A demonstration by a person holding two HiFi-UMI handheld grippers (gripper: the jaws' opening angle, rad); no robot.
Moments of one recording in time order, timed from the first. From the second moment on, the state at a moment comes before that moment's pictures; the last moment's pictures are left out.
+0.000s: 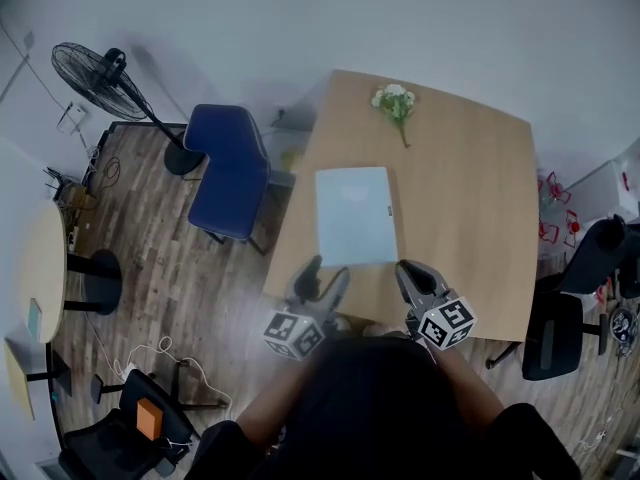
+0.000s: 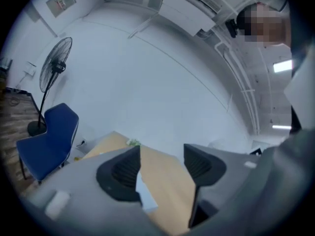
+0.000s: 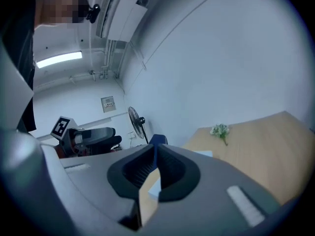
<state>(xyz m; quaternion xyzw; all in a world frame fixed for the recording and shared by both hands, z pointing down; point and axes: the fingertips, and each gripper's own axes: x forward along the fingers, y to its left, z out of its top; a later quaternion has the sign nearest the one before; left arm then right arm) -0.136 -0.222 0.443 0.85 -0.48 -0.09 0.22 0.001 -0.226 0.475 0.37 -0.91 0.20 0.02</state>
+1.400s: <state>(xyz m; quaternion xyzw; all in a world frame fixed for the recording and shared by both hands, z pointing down) -0.210 -0.244 0.464 0.80 -0.58 -0.04 0.14 0.065 -0.262 0.462 0.50 -0.86 0.10 0.08</state>
